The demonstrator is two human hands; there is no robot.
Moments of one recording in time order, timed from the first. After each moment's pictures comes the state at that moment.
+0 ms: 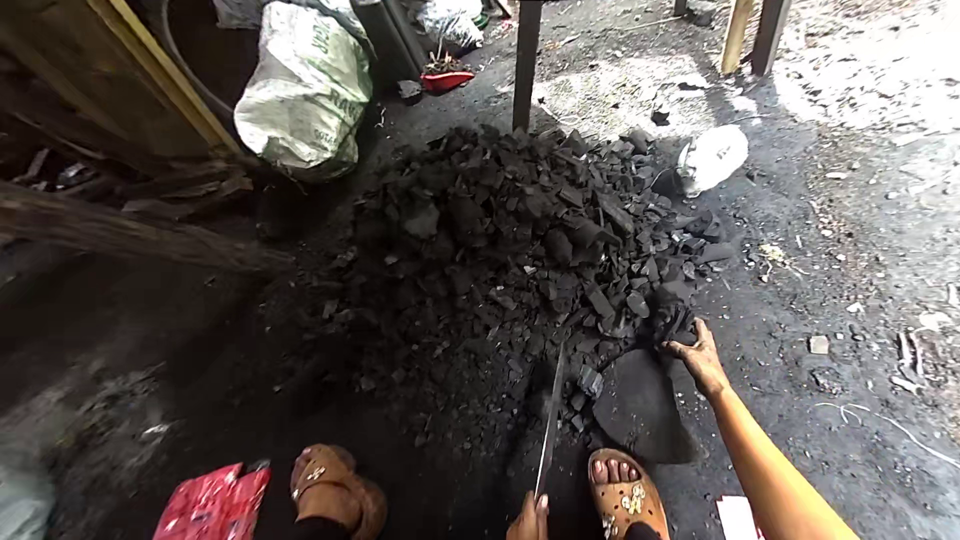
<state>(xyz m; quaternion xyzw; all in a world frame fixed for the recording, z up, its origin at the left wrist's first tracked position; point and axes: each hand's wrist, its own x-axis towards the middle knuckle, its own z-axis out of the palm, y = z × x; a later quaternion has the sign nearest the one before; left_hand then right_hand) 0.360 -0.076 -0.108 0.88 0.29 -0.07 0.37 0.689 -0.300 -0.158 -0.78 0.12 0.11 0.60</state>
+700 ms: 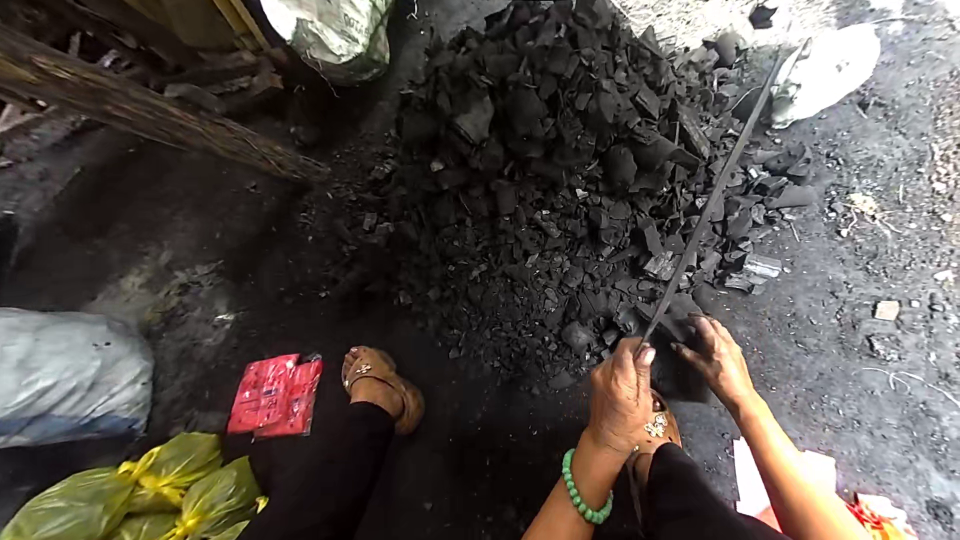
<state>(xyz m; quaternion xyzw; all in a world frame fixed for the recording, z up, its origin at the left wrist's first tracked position) 0.477 -0.120 -0.036 0.82 0.09 0.30 0.48 0.590 -0.284 -0.138 -0.91 -0.18 0.09 0.37</state>
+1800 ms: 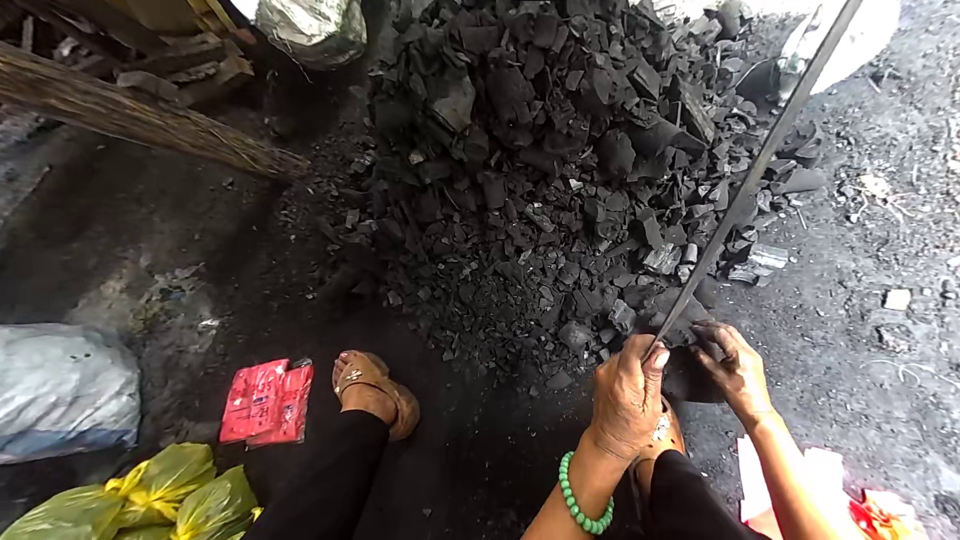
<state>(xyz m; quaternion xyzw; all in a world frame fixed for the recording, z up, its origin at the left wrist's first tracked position) 0.491 -0.117 -0.032 0.80 0.05 0.30 0.52 0.576 -0.303 -0.155 -0.88 -0.22 0.00 0.42</state>
